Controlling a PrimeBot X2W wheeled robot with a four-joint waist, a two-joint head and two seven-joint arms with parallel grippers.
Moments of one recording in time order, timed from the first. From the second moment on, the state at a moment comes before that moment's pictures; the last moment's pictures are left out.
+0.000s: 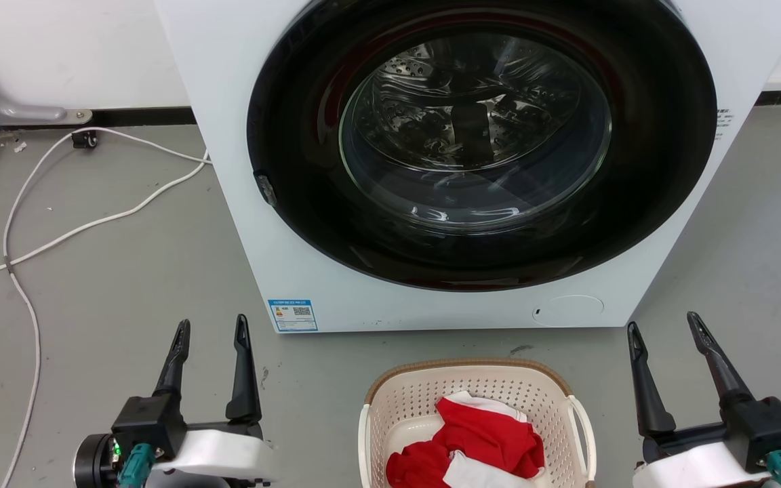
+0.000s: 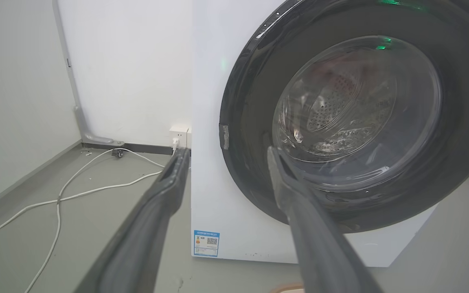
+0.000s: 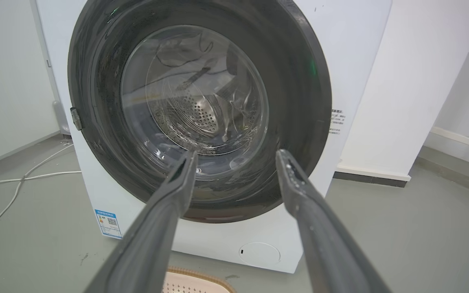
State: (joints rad) left arm 0.02 0.05 -0.06 0.02 -0.17 0.04 -0.23; right arm 0.08 -0.05 -0.01 -0.04 -0.06 0.13 -0.23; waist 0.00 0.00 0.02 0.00
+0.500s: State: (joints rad) left arm 0.04 0.05 -0.07 0.01 -0.06 0.06 -0.26; right arm 0.09 -0.05 -0.03 -0.06 -0.18 0.13 -0.26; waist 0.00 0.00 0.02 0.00
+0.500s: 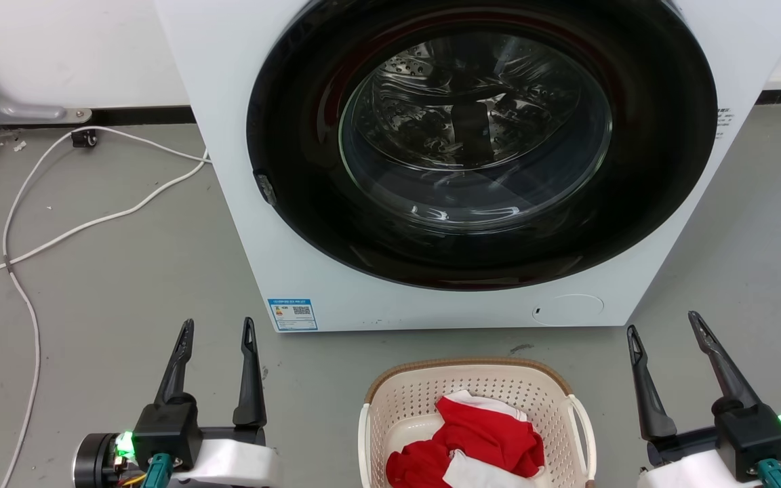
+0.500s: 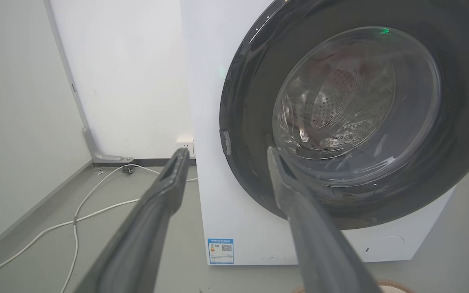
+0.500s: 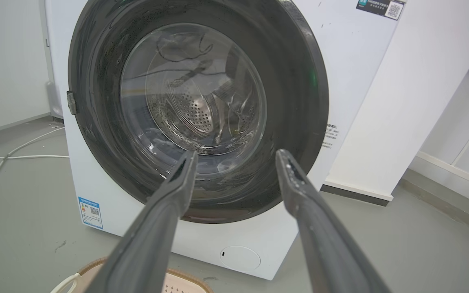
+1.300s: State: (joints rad) left arm 0.04 0.05 -0.07 0.01 -0.05 0.08 -0.26; right arm 0.10 -0.05 -0.03 -0.05 -0.12 0.13 -0.26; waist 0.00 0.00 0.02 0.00
